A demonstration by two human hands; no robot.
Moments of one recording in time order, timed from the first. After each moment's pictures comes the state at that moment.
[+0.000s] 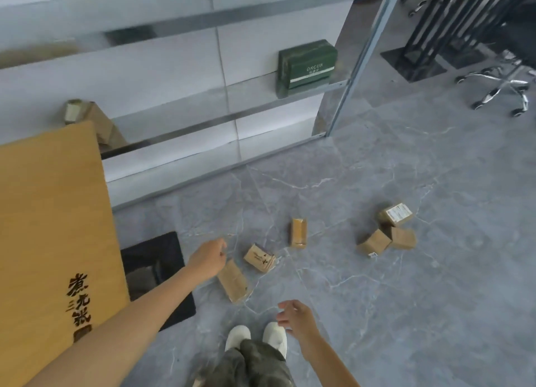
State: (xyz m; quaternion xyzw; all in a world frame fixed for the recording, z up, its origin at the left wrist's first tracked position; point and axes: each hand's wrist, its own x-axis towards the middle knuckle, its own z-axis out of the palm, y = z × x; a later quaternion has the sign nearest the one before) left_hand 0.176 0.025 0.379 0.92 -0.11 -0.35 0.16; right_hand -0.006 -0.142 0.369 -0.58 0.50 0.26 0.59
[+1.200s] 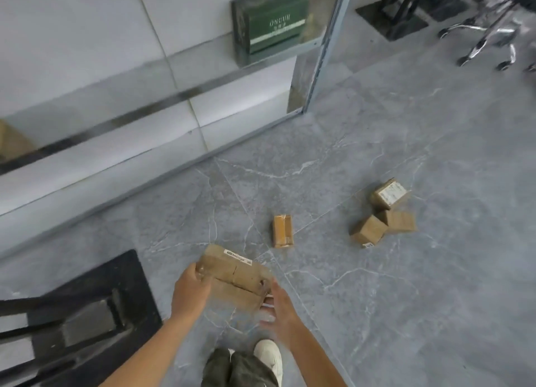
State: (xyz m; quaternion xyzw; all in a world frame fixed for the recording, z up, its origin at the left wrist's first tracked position) left_hand 0.189 -0.043 0.239 0.89 0.10 -0.29 0.32; right_hand 0.086 -0.194 0.250 -0.39 0.56 0.22 0.70
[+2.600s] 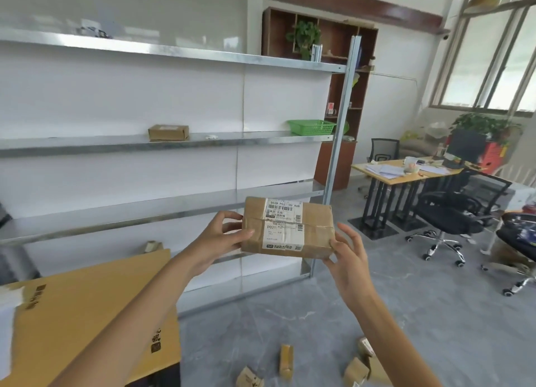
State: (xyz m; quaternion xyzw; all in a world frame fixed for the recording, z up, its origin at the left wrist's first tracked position) left_hand -0.076 0.044 0.921 0.70 -0.17 -0.16 0.68; right_hand -0.183 -0.196 0.889 -0.49 0.05 -0.24 0.84
